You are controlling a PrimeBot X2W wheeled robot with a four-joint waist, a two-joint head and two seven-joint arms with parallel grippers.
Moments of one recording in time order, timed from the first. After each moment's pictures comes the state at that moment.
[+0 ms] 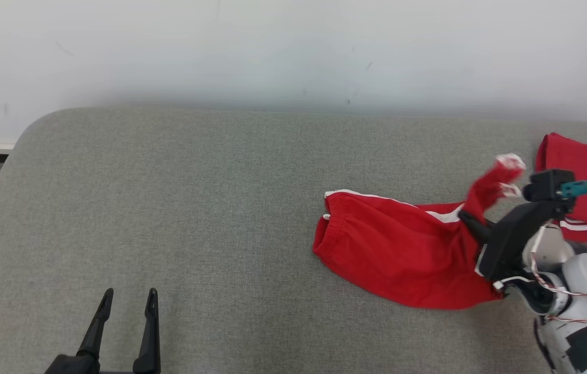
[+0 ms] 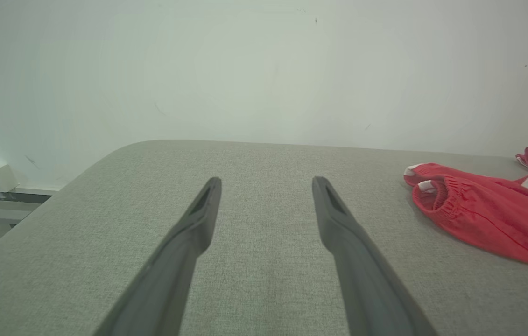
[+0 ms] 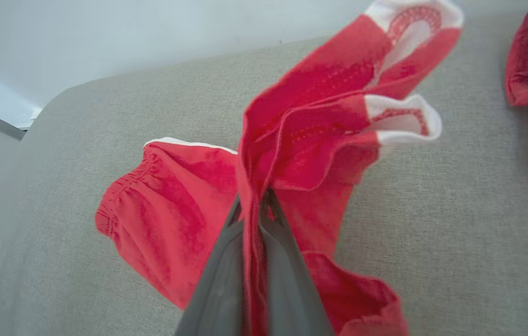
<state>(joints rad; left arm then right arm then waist) 0.02 0.11 -0.02 0.11 -0.18 -0.13 -0.26 -0.53 -0.33 0.20 0.52 0.69 0.13 0.48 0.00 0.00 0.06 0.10</state>
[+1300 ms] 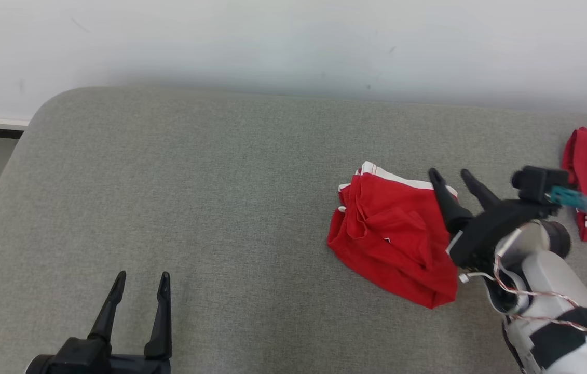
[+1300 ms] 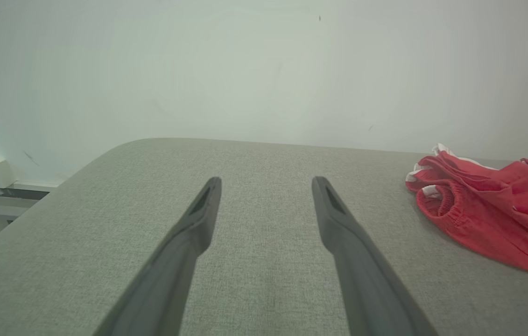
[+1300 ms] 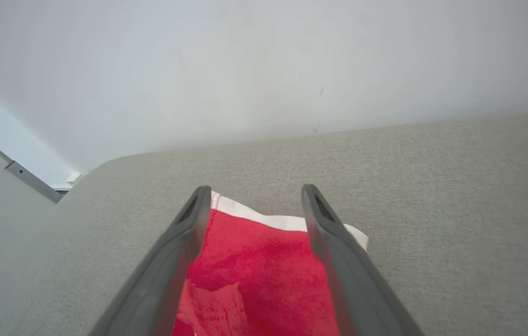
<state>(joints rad) -0.04 0.10 -0.05 0.13 -0.19 -0.13 -0.26 -0.57 -0.23 0.25 0.58 0.62 0.13 0.06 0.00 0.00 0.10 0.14</state>
